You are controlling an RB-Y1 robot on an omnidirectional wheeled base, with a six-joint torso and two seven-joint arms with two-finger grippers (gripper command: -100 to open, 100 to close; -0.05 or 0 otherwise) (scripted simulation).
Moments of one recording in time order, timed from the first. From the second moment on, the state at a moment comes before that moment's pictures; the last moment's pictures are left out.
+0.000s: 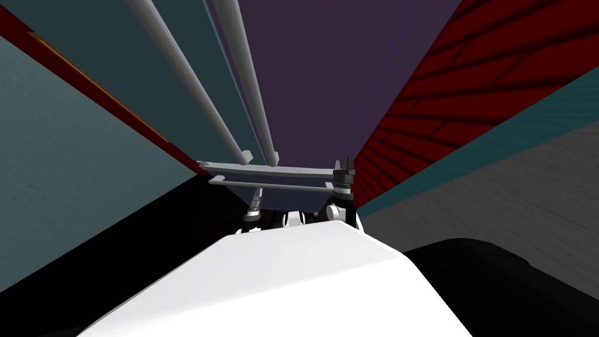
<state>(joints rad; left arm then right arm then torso) 0.33 0.11 -0.07 -1.39 -0.12 -0.95 -0.12 0.49 0.04 0.05 -2.22 -0.06 -0.56 0.07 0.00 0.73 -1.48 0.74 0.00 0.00</state>
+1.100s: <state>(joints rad) 0.30 0.09 -0.09 -1.28 -0.14 -0.98 -0.15 0.51 0.03 0.05 -2.21 -0.06 -0.55 0.07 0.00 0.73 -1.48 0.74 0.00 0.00</state>
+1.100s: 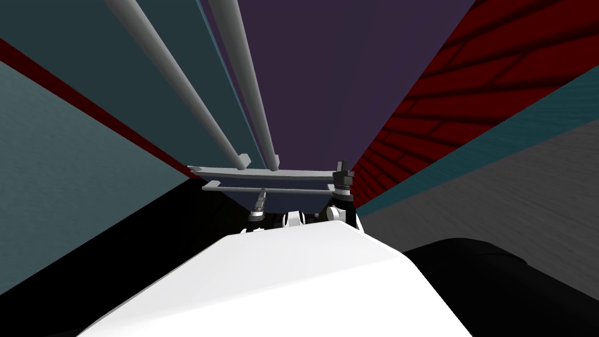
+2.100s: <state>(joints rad) 0.31 0.10 -0.09 -1.32 -0.14 -0.96 -0.13 0.51 0.03 0.05 -2.20 -0.06 -0.55 0.07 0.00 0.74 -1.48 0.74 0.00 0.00</state>
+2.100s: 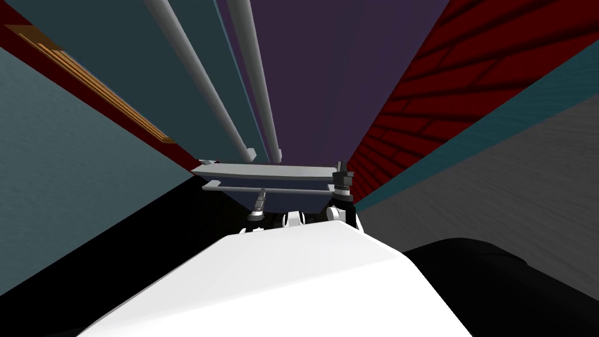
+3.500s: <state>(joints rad) 0.38 0.13 -0.12 -1.39 -0.15 -0.98 -0.10 0.51 0.03 0.05 -2.20 -0.06 -0.55 0.07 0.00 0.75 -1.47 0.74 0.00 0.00</state>
